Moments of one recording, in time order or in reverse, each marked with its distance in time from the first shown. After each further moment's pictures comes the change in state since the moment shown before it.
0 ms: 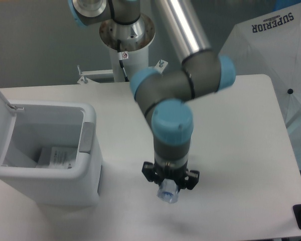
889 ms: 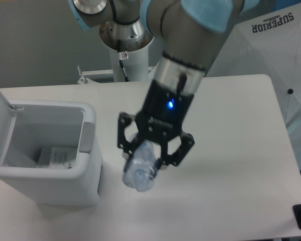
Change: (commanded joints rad) arm 0.040 0.126 0.097 0.153 -0.533 -0.258
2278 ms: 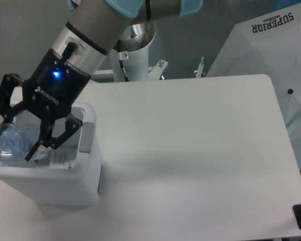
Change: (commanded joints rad) arm -0.199 0.066 -0.195 0.117 -0.083 0.017
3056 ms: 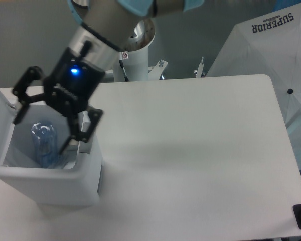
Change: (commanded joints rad) arm 0.167 0.026 -0.034 -0.002 0.006 0.031
